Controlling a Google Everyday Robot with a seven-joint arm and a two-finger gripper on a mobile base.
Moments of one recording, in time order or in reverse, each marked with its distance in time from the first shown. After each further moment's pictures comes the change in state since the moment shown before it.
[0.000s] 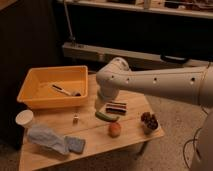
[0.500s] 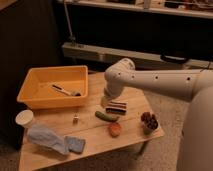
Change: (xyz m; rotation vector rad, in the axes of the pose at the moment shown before) arm -0.016 -0.058 0.051 -0.029 -0.010 -0.157
